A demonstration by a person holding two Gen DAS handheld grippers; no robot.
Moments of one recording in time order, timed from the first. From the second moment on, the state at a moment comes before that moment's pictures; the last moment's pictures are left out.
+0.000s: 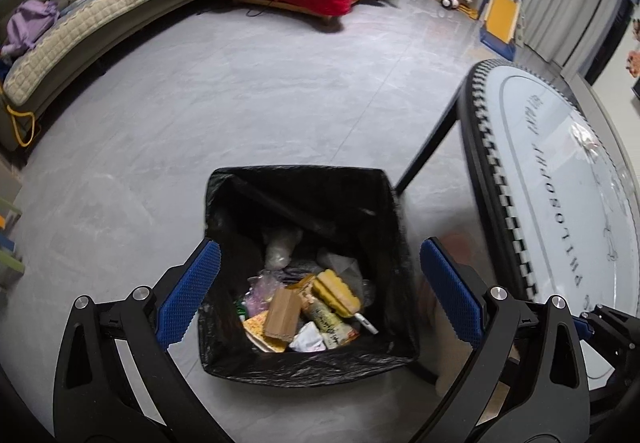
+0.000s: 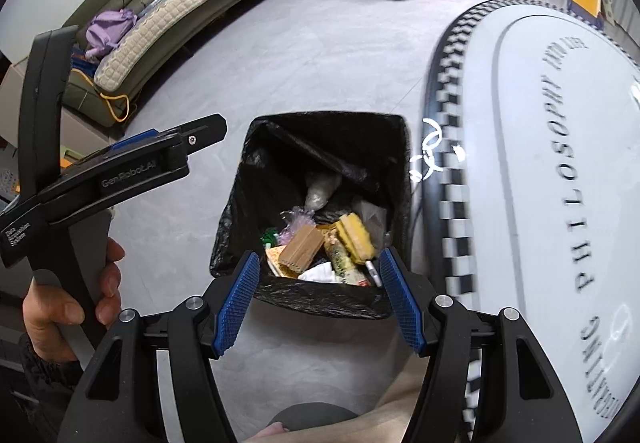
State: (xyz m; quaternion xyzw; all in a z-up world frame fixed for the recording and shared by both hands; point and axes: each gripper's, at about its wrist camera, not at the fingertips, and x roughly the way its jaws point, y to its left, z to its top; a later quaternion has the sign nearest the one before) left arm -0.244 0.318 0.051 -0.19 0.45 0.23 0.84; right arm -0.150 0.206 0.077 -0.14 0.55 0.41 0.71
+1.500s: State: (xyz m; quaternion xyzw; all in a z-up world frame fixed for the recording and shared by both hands) left arm 0.099 0.010 0.068 -0.04 0.52 -0.03 0.85; right arm 0.133 -0.145 0.092 0.00 0.56 0.13 0.82
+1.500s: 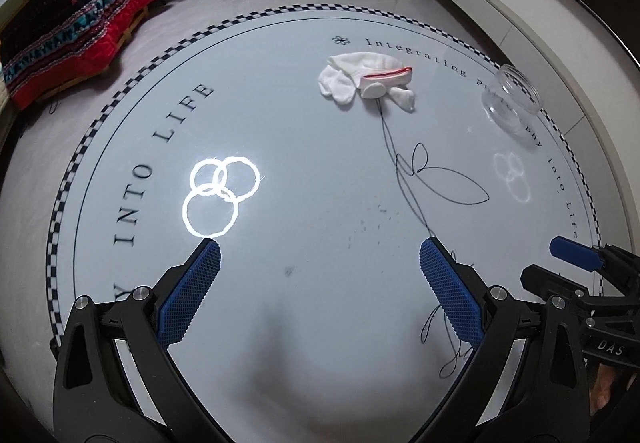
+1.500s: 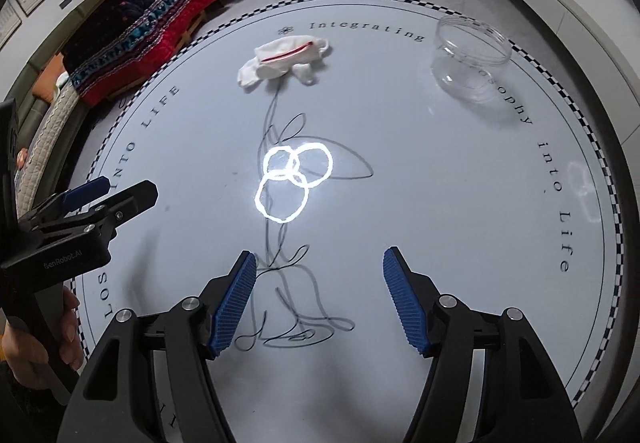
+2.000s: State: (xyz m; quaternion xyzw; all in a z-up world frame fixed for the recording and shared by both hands) left arm 0.215 -0.027 0.041 -0.01 0.54 -0.03 0.84; right arm 0.250 -0.221 0.109 0.05 0.55 0.06 0.83
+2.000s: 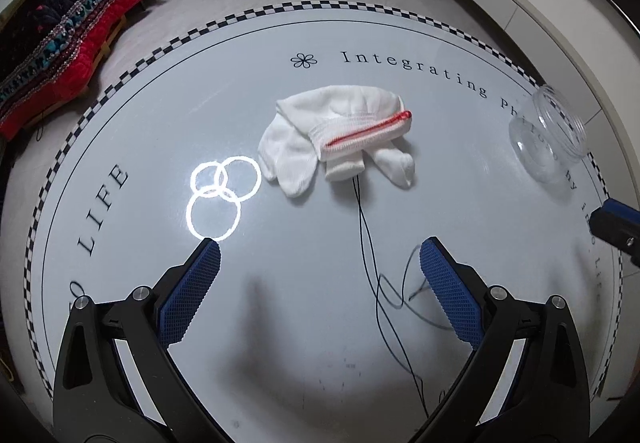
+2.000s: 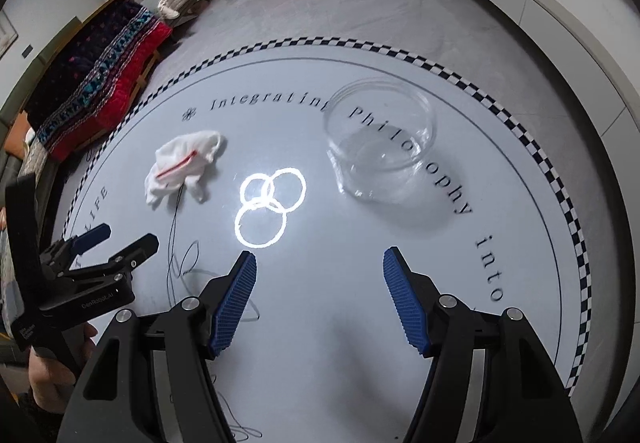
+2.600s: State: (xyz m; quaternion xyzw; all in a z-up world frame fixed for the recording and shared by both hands) left arm 0.296 -0.047 0.016 0.01 0.55 -0.01 0.83; right arm 0.327 -0.255 0.074 0.07 0.59 -0.03 0.80
